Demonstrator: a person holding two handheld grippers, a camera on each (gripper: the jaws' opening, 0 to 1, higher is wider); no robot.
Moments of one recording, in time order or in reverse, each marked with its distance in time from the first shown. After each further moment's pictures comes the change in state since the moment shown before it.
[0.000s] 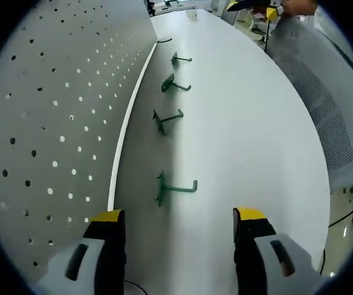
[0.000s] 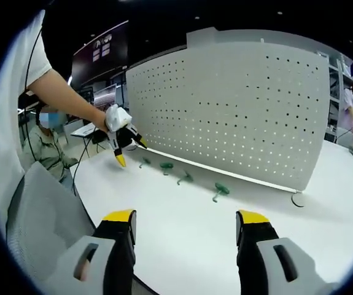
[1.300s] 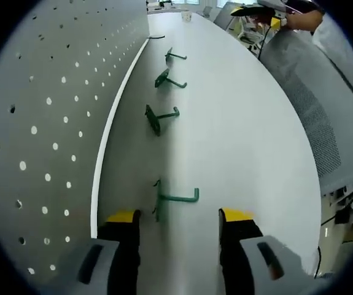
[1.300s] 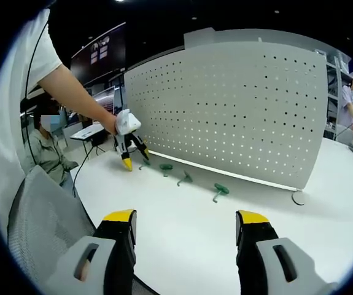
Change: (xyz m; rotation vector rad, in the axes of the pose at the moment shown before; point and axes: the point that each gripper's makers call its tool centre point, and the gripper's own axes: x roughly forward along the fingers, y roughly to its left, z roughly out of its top) left arm 0.021 0.000 0.001 -0.085 -0.023 -0.180; right arm -0.001 -0.002 -0.001 0.014 -0.001 -0.006
